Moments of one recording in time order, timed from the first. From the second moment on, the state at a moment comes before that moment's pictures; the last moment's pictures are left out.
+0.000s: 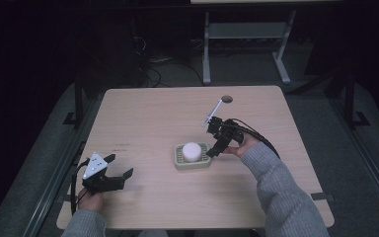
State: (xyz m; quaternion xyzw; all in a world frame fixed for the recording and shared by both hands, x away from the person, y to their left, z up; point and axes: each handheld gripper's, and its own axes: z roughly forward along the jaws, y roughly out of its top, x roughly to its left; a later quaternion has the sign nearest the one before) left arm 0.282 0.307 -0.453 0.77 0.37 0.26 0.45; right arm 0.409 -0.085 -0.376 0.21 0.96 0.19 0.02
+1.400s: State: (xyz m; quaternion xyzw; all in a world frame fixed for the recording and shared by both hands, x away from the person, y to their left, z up) left arm 0.282 0.306 -0.453 0.77 0.37 0.26 0.45; right arm 0.386 -0.136 -0.397 0.25 0.95 0.20 0.01
